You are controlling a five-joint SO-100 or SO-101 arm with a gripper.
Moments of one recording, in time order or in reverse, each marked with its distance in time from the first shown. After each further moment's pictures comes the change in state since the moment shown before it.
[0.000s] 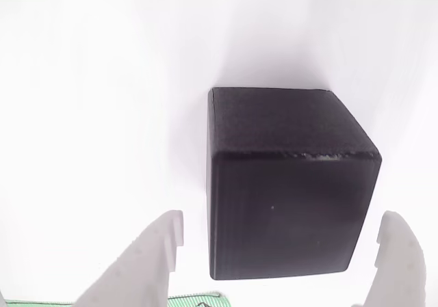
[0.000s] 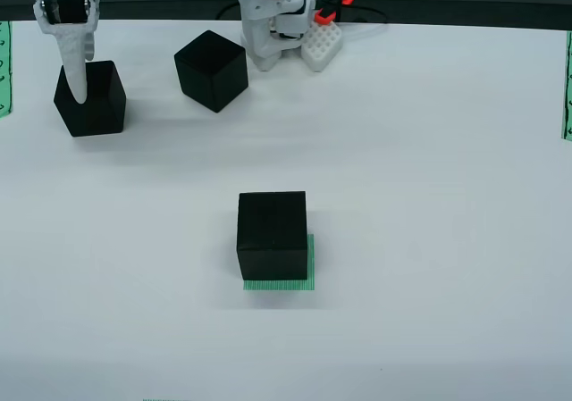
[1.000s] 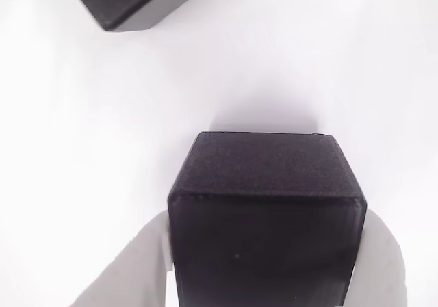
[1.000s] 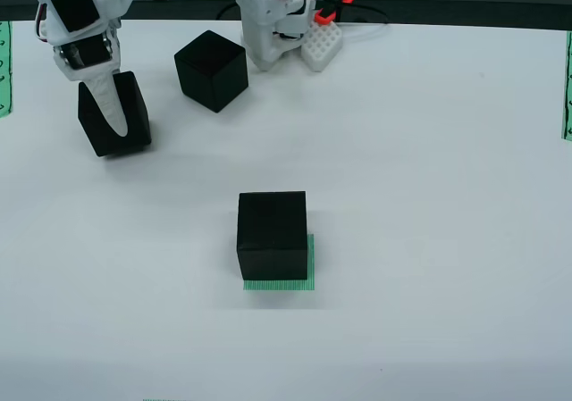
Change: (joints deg) arm -15.7 -8.2 -8.2 11.2 8.3
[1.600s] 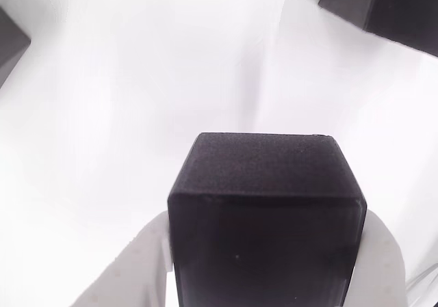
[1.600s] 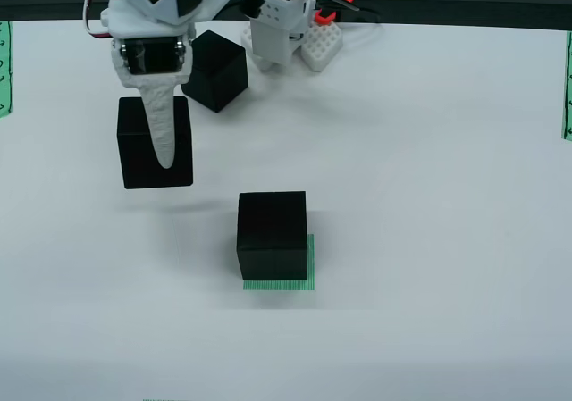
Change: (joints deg) arm -27.9 17.3 3.2 0.3 33.0
